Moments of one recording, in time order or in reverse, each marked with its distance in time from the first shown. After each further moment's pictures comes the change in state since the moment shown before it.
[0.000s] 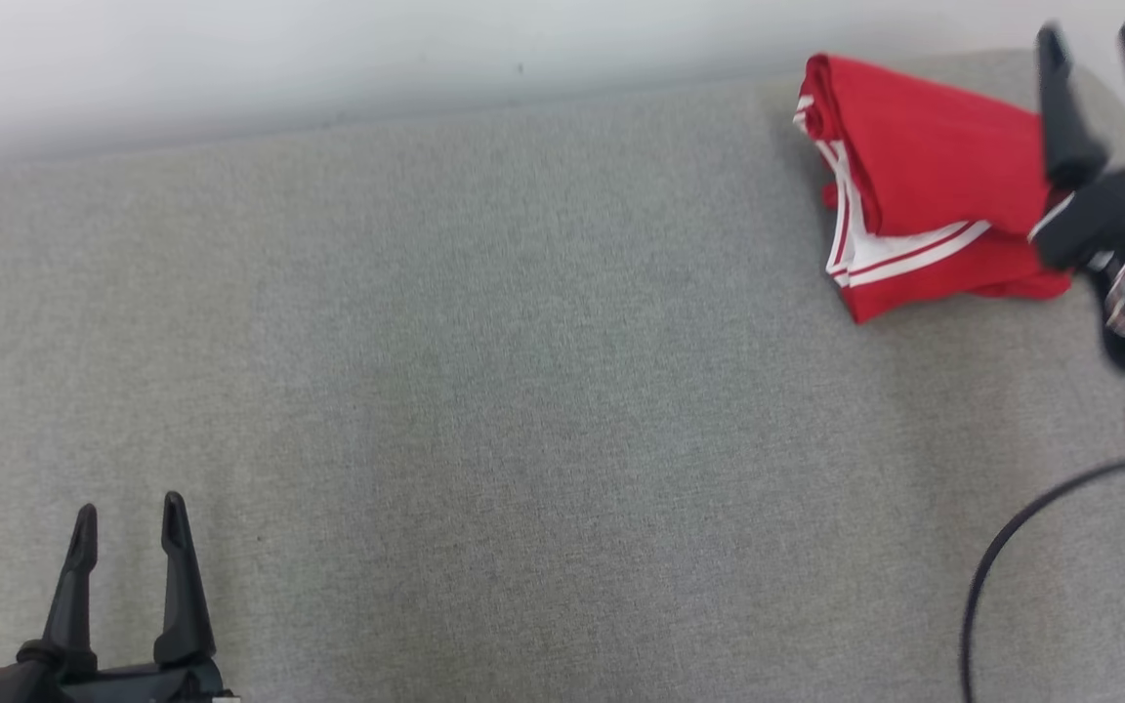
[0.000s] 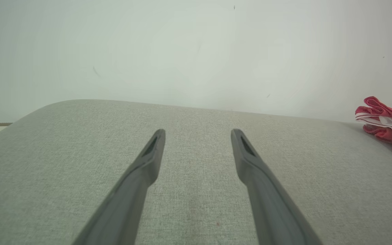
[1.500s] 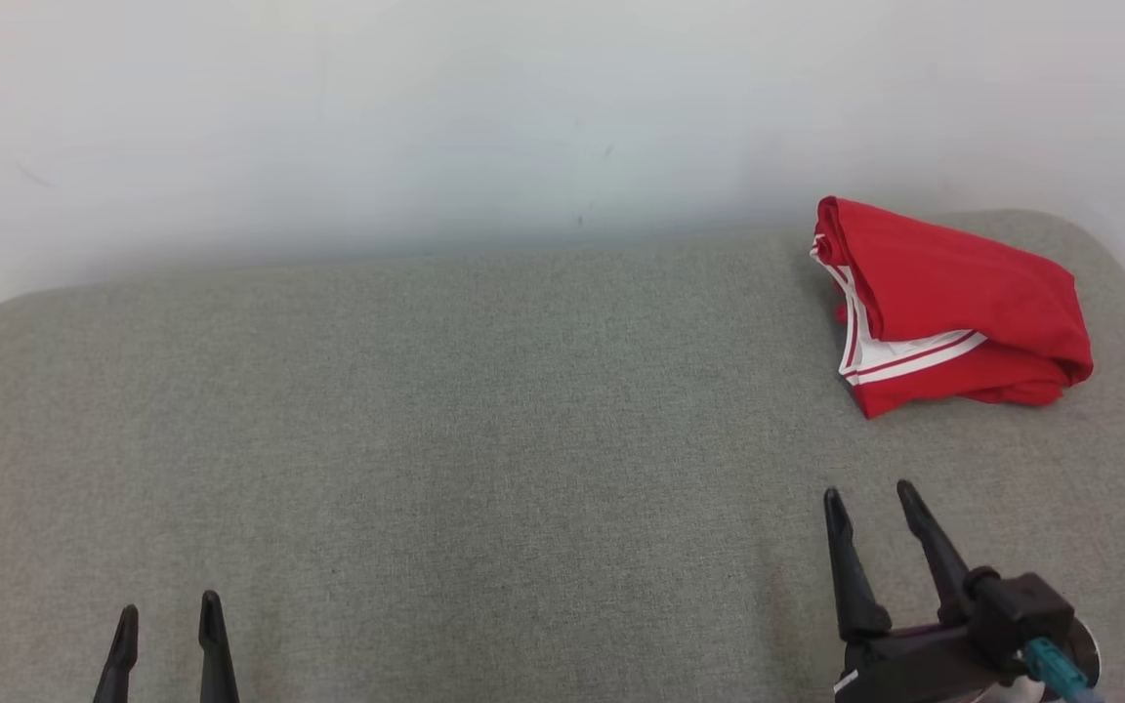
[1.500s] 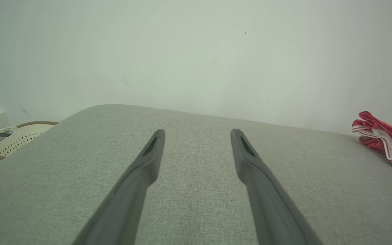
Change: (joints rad) left arm 0.120 -0.036 -0.013 0.041 0.010 0.005 -0.002; right arm 0.938 0.430 -0.434 -0.616 -0.612 0.000 0.001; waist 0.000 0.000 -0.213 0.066
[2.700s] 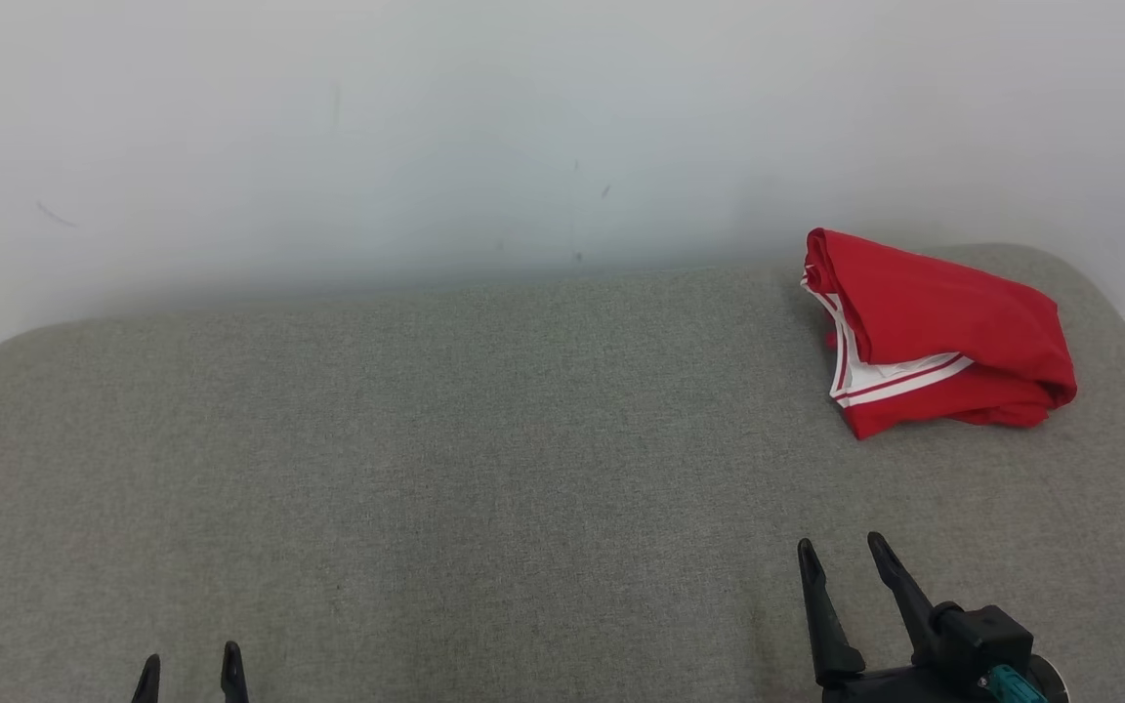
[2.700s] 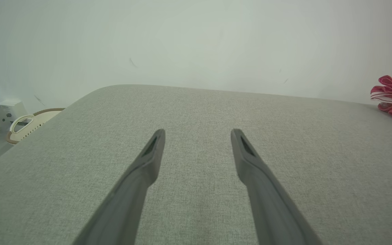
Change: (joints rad) left arm -0.002 0.014 -0.026 0.156 0.058 0.040 0.000; right arm 0.048 0.041 0.008 0.053 -0.020 0.000 0.027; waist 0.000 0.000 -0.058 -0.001
